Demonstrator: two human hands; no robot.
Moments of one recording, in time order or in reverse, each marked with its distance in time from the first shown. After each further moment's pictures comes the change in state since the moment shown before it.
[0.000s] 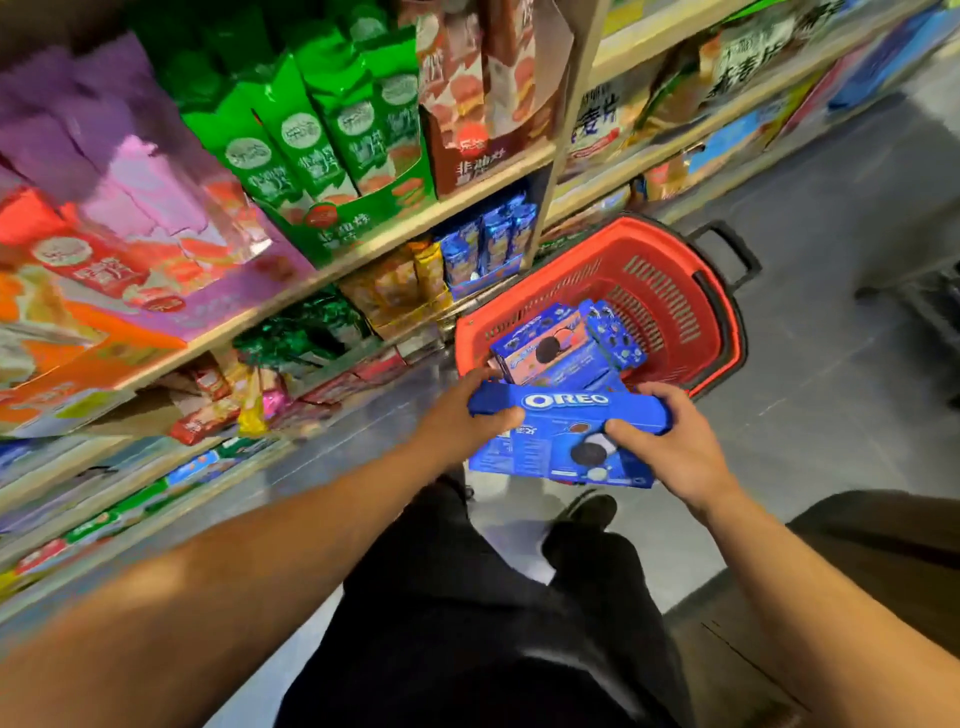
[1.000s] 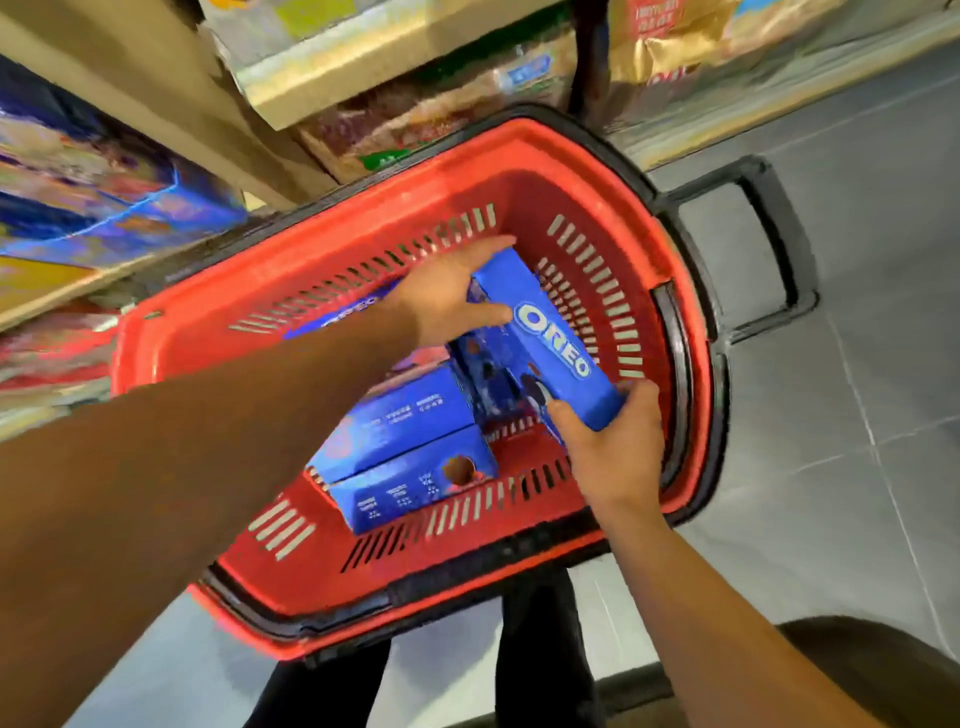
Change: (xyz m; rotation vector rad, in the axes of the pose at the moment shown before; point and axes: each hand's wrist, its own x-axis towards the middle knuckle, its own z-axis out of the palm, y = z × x) left_hand 0.493 -0.036 0.222 0.612 -0.002 0.147; right_hand 0.412 0.216 -0.103 -0.295 0.068 0.052
